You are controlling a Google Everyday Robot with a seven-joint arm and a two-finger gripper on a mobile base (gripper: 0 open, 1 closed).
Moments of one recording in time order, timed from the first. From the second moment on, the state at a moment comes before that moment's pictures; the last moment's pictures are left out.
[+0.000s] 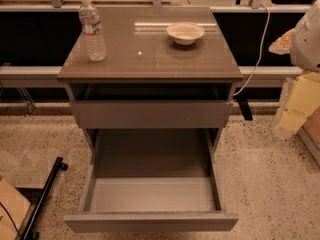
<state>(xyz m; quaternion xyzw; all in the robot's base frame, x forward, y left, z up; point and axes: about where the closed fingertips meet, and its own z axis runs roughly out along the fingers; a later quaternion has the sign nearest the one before) 0.438 -0.217 0.976 -0.60 0.78 -0.03 0.16</state>
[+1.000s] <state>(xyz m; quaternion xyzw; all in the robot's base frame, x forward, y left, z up) 0.480 -0.173 0.980 -0.62 0.76 0.01 0.22</state>
